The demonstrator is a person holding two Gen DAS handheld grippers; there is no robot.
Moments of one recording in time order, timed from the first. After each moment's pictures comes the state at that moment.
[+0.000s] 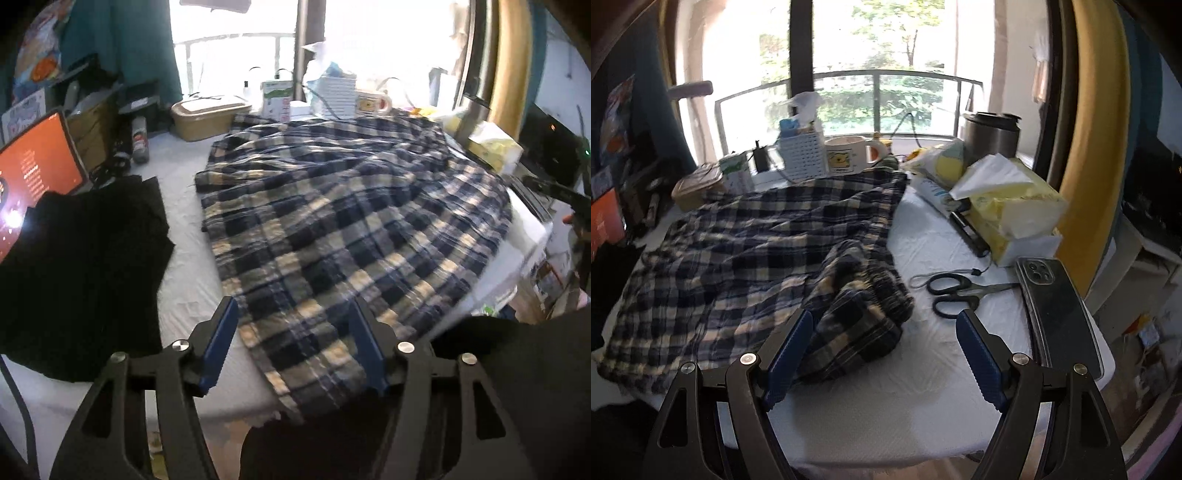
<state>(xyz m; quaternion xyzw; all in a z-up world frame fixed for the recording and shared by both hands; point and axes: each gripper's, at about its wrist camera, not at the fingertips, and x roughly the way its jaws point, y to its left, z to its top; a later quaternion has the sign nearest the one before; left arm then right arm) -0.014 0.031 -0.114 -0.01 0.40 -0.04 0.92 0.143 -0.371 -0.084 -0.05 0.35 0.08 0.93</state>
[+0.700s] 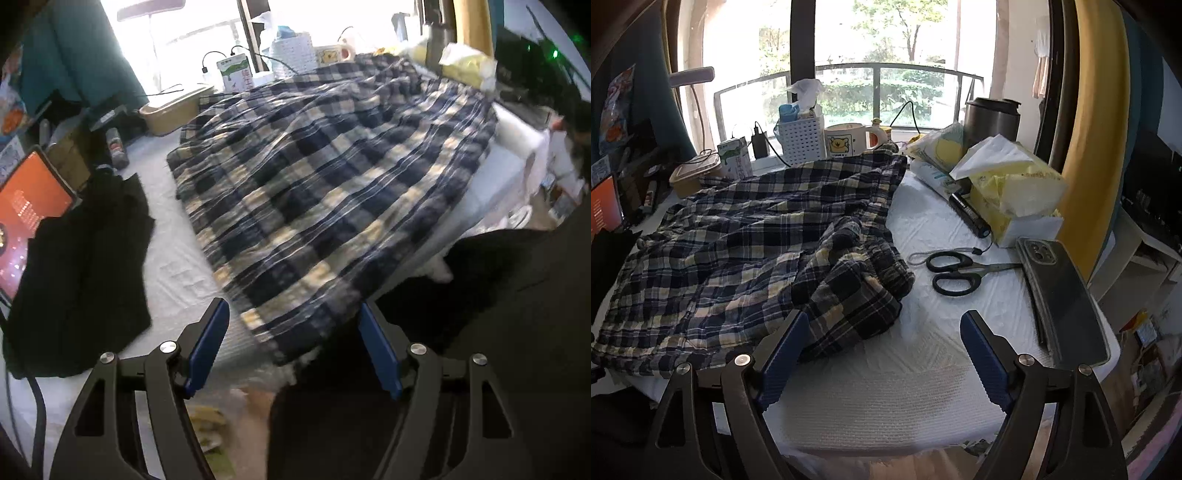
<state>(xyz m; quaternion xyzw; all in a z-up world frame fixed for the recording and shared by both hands) -0.034 0.003 -0.152 0.12 0.44 -0.04 0.89 0.139 -0.375 -0.107 -0.05 0.36 0.08 0.93</state>
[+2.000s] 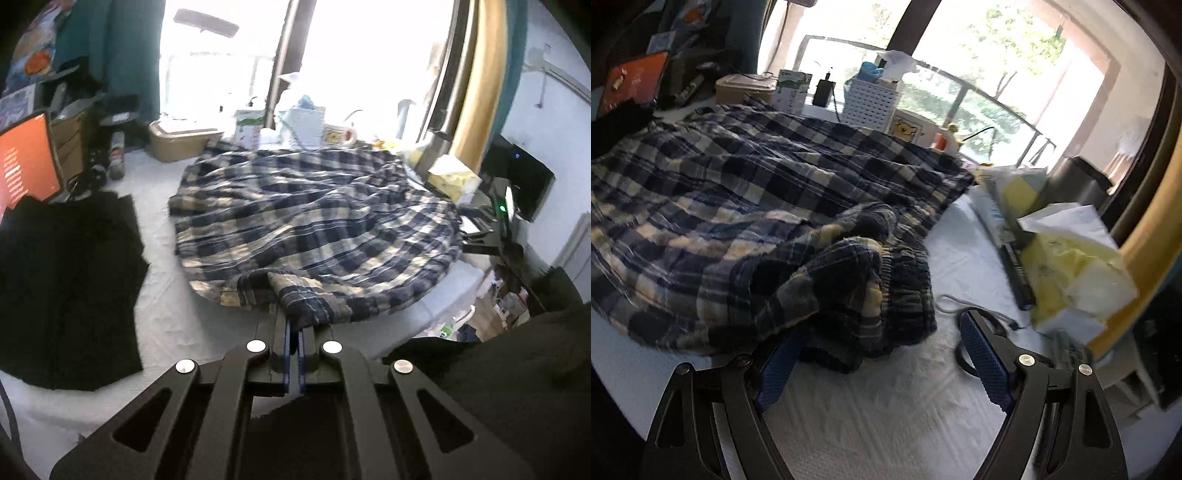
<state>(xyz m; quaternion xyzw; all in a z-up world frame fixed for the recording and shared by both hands) -0.030 0.037 -0.093 -0.06 0.35 -0.11 0.93 0.193 -0.349 -0.150 -0.26 0.32 0.18 0.89</state>
